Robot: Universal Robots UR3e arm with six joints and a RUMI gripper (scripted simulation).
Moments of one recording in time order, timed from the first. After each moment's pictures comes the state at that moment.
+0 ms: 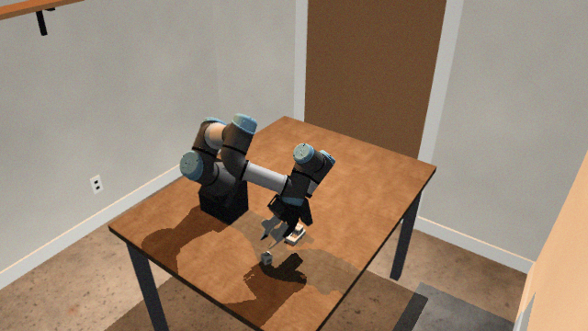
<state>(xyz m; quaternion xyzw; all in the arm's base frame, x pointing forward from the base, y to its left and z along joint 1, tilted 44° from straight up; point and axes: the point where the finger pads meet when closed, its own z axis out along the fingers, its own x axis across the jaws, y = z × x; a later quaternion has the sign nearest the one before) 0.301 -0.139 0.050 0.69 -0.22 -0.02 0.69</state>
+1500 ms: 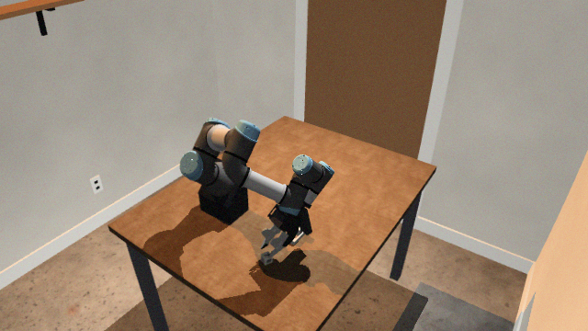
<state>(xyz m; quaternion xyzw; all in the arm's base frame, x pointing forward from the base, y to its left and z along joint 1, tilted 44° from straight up) 0.299 -0.168 0.021 0.69 -0.22 -0.02 0.69</state>
